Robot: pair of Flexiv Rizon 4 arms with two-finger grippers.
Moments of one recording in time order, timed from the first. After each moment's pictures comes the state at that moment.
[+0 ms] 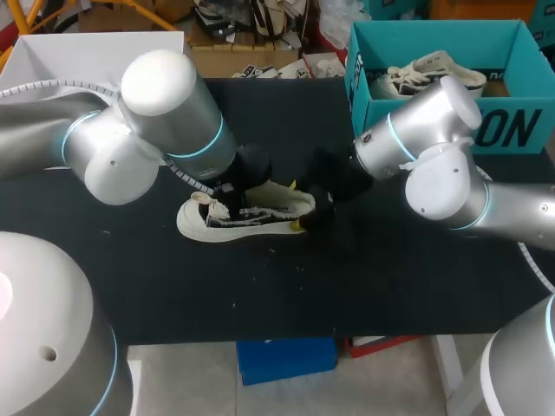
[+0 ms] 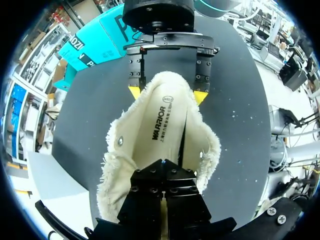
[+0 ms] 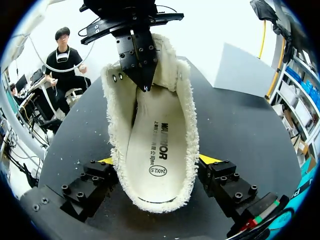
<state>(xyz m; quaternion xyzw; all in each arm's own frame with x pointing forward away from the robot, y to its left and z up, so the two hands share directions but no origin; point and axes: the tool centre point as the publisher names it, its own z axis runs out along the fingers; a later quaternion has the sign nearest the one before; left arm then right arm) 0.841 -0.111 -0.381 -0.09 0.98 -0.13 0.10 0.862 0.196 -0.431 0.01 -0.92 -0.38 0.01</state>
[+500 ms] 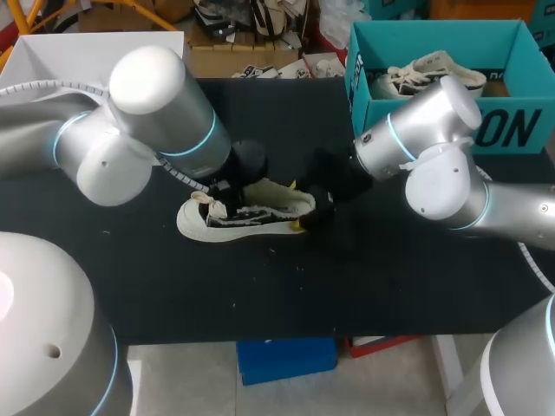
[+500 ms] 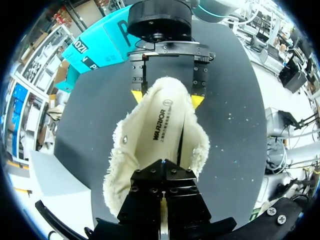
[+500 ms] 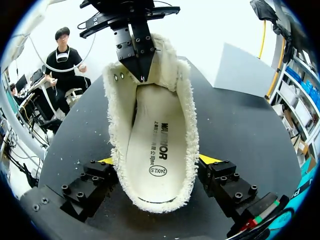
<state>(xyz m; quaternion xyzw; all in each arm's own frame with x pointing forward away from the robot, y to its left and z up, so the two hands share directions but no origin) 0.839 -0.109 -0.369 -0.10 0.98 -0.15 0.11 0.862 0.196 -0.431 0.01 -0.92 -0.38 0.01</state>
